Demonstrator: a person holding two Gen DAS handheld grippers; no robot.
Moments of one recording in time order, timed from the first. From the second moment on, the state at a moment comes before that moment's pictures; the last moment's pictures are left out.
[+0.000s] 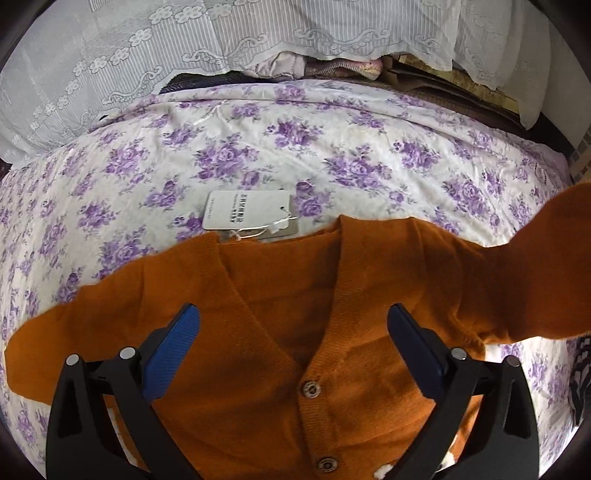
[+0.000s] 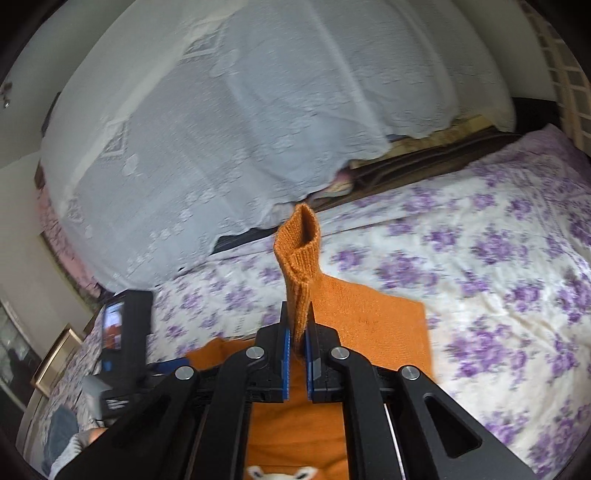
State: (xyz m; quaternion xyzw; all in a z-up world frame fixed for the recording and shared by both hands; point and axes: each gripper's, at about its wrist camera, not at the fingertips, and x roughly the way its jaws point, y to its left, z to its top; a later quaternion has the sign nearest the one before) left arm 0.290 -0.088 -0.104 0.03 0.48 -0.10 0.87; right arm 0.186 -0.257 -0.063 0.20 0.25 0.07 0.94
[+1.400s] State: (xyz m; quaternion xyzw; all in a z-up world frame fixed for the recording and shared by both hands) left arm 0.260 0.081 -0.120 -0.11 0.45 -0.03 0.89; right arm 0.213 -0.121 -0.113 0.05 0.39 0.17 0.90
